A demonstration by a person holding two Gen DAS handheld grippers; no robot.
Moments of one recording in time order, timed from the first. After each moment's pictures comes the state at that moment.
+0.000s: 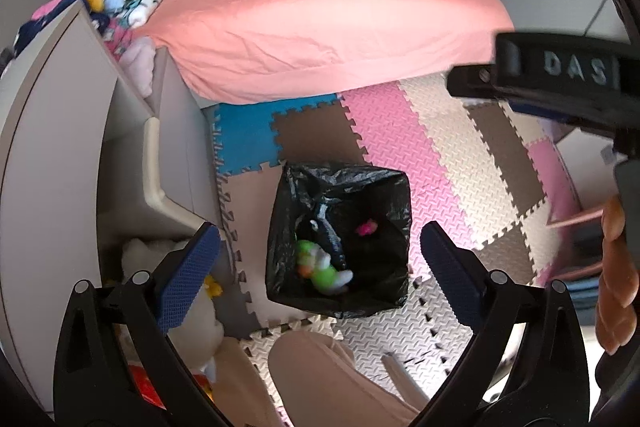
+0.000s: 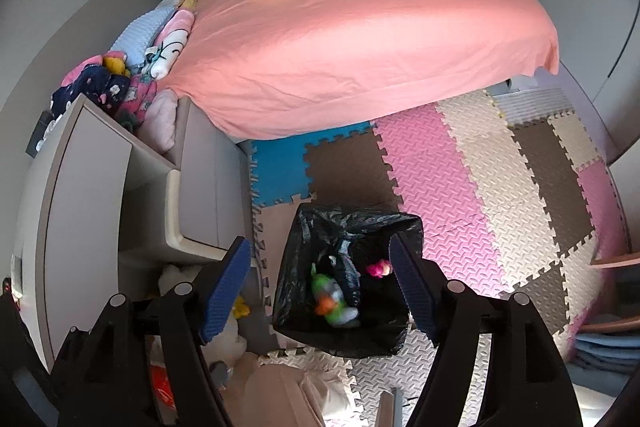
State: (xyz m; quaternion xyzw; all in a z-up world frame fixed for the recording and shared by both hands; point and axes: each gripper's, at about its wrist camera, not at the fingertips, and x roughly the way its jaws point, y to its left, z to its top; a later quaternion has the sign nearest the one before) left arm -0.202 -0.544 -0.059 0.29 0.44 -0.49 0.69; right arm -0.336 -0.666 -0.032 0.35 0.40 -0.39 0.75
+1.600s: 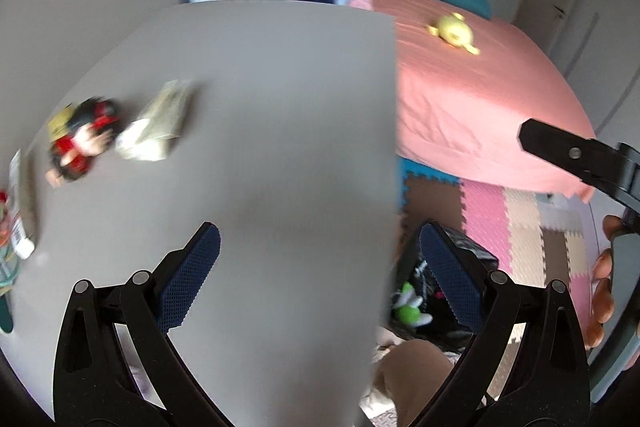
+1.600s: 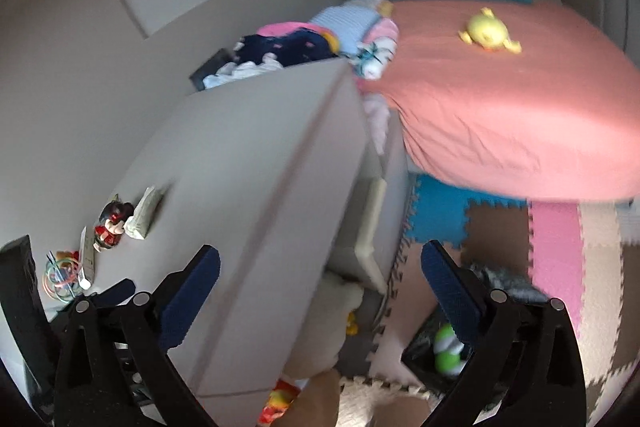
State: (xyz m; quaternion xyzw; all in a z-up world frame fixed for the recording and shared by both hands) left arm -0.013 -0.306 0.033 0.13 0.44 -0.31 0.84; right arm -0.128 -0.478 0.060 0.24 0.34 -0.15 0.90
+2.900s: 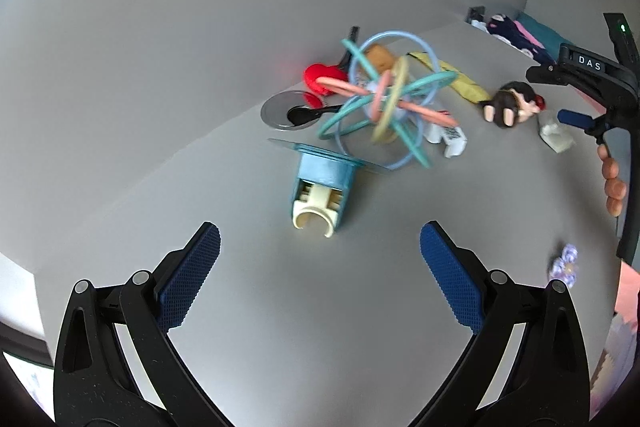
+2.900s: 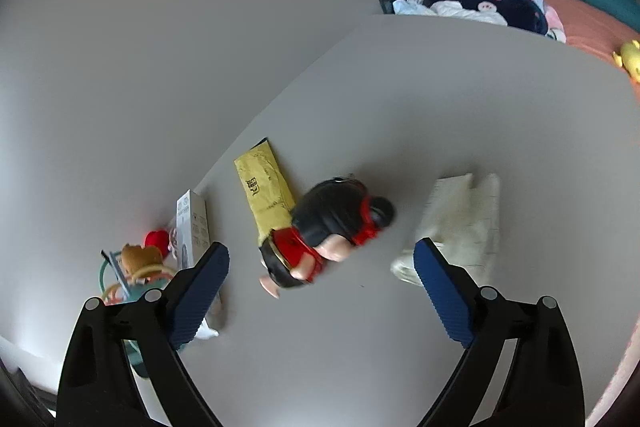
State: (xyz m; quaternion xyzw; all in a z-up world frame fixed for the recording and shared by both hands) left arm 0.014 0.039 0.045 0.02 0.43 -0.04 0.90; right arm 0.101 -0.250 0.053 0.22 0.43 0.00 0.88
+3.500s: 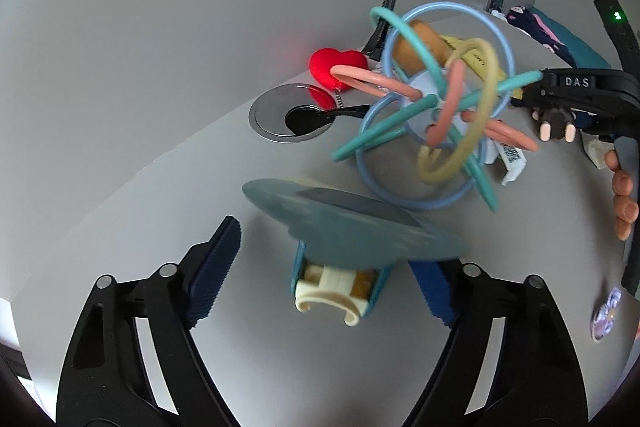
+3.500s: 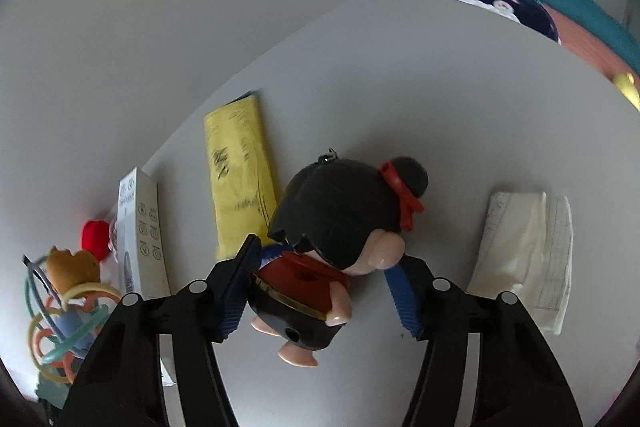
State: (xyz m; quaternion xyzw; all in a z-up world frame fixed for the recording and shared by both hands) left arm 0.070 0.032 0.010 0.02 0.45 -0.03 0.89; right arm 0.152 -0.205 0.016 0.12 0.48 -0.04 0.87
